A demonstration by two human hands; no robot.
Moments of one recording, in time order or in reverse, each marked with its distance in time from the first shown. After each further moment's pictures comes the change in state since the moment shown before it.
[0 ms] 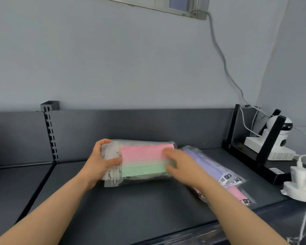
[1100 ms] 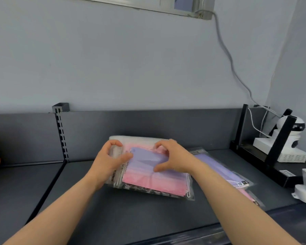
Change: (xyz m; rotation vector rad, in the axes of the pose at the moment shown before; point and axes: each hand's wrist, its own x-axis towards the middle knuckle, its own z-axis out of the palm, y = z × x) left_hand -0.031 0.032 0.012 0.105 0.000 0.097; right_hand 0.044 -0.009 0.001 0.148 -0.176 0.060
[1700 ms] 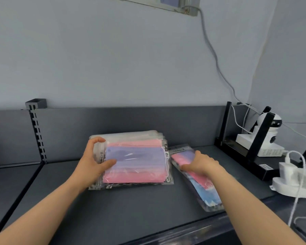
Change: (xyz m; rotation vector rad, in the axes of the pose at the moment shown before) left_hand 0.009 -0.024 0.004 0.245 0.040 0.127; right_hand -0.047 0.087 -0.032 -0.350 0.010 0.790
